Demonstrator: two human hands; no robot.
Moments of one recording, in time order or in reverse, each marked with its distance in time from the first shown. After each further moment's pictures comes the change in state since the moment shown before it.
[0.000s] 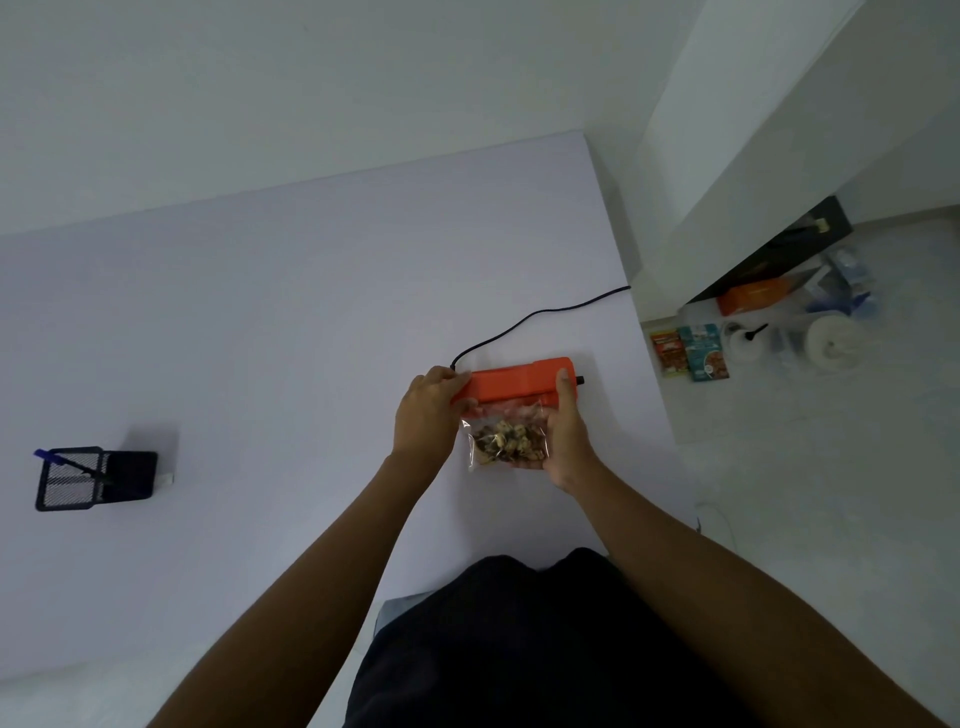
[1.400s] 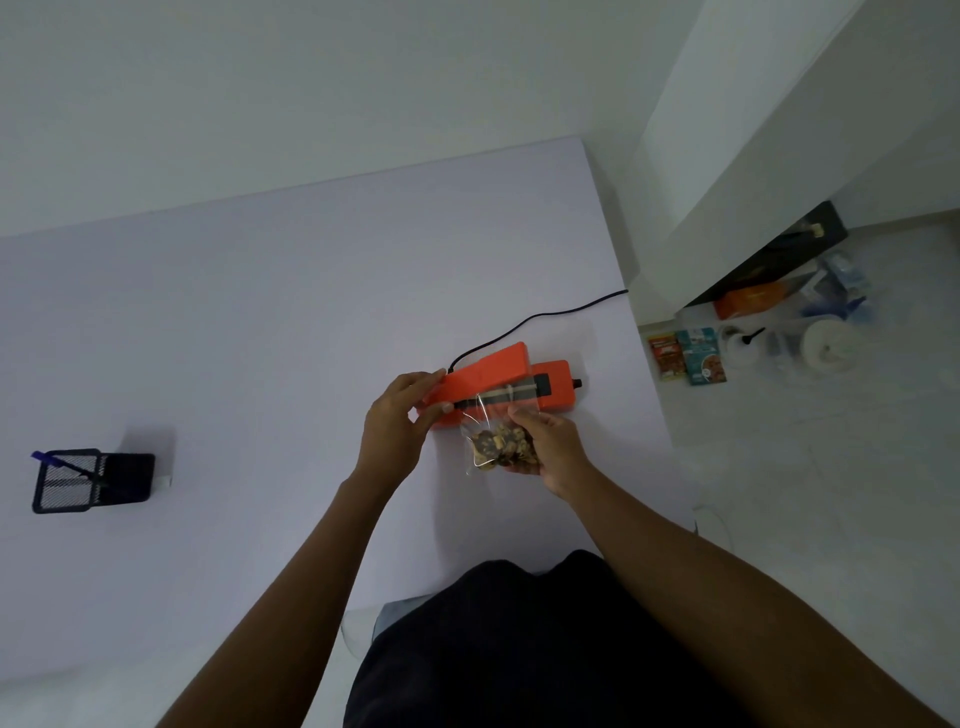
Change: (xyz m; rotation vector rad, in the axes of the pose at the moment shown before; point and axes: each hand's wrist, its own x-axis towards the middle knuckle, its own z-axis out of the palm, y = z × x) left_hand -0.022 -0.029 -0.025 -0.297 0.093 0.062; right_hand 0.001 0.010 0.001 -0.151 0.043 -0.086
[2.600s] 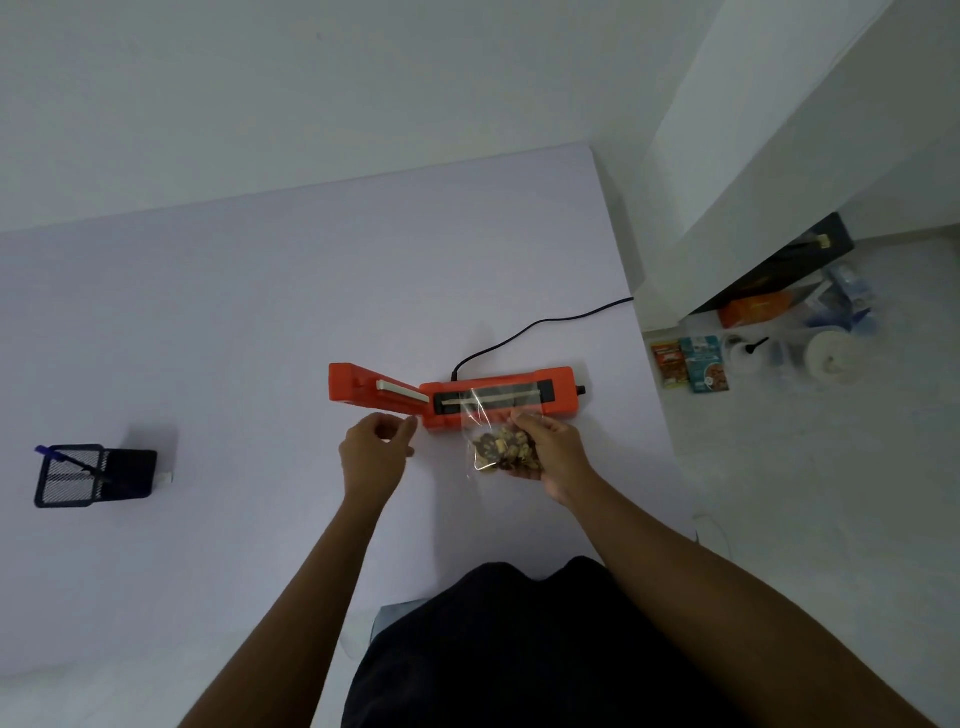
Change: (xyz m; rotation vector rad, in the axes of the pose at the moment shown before) left_hand -0.024 -0.009 -0.005 -0.141 0.148 -0.649; right_hand -0.001 -0.001 0.000 0.013 -0.019 -0.003
